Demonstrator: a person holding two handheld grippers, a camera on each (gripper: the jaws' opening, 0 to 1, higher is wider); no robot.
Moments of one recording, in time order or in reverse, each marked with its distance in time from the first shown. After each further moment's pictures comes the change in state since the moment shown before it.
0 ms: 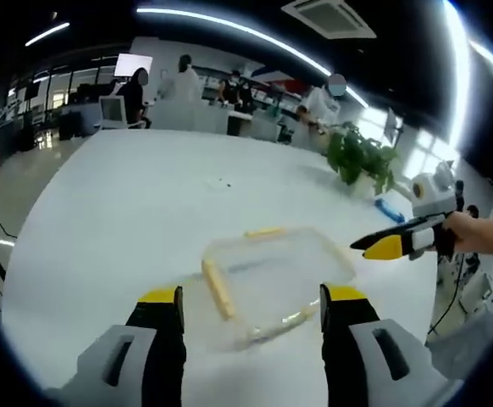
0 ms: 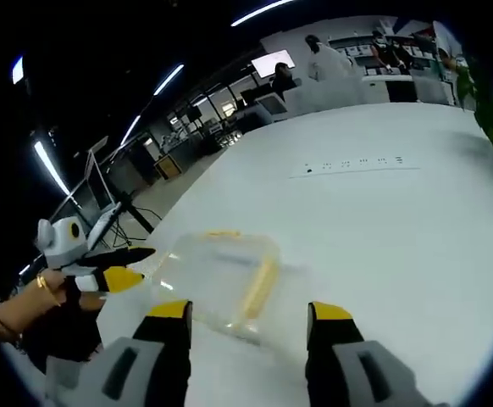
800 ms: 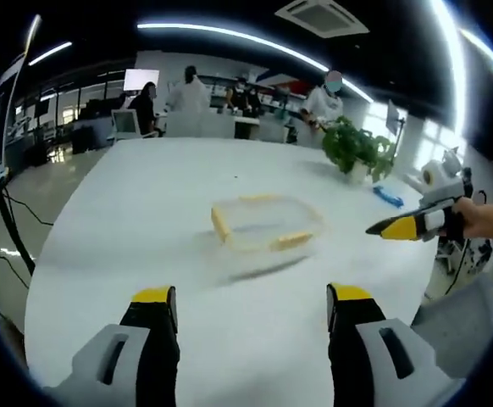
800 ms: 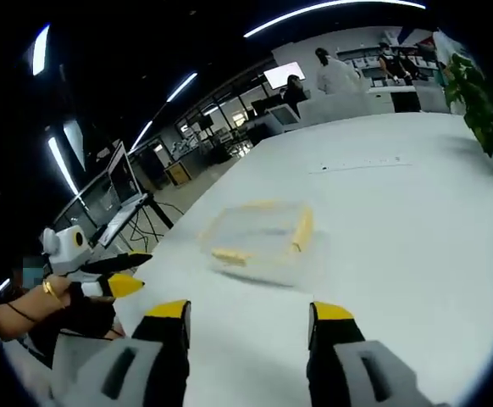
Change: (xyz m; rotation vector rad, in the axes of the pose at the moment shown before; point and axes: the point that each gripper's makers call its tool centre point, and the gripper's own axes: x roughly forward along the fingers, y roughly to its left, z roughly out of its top) left arm -0.088 -0.033 -0.047 0.080 -0.070 0.025; right arm -0.056 0.056 -0.062 -0.047 -0.046 0.022
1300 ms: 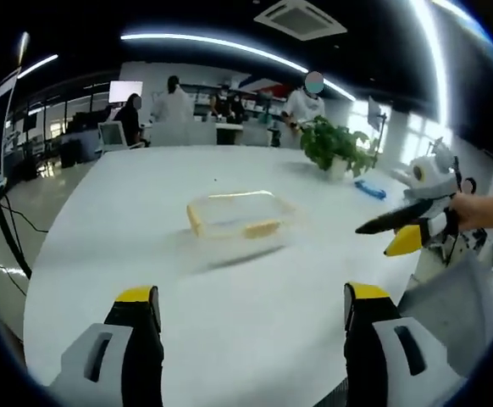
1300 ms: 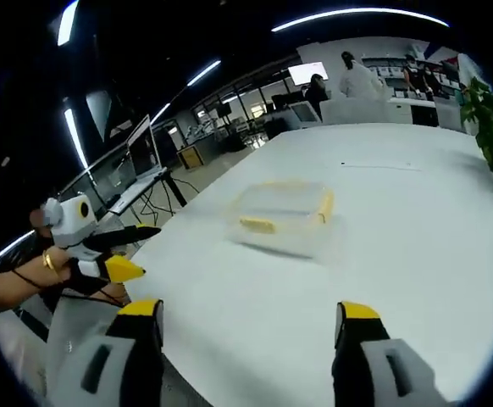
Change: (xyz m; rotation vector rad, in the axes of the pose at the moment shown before) left arm -0.023 -0.023 -0.017 0.016 0.012 -0.004; right arm -0.019 0.023 -0.033 -0.102 0.051 0.019
